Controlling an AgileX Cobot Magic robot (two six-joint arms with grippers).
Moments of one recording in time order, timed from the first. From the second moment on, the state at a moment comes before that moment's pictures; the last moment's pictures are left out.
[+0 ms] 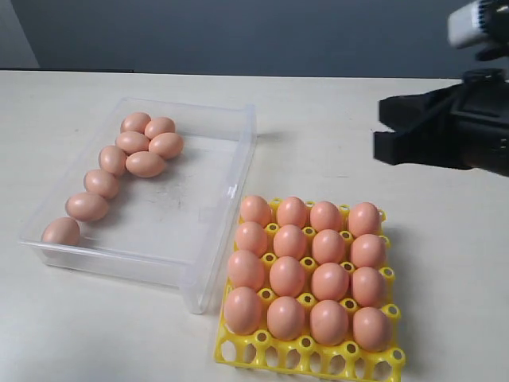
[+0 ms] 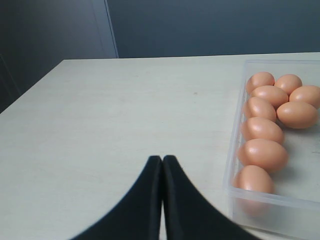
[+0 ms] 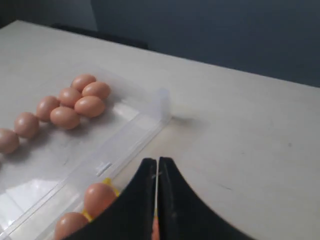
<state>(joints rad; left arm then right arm) 0.28 0.00 0.00 0.00 0.32 0.06 0.48 0.99 -0.59 0.40 0.11 -0.29</state>
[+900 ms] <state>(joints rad) 0.28 0.00 0.00 0.00 0.32 0.06 0.01 0.29 -0.05 0.43 0.17 -0.29</state>
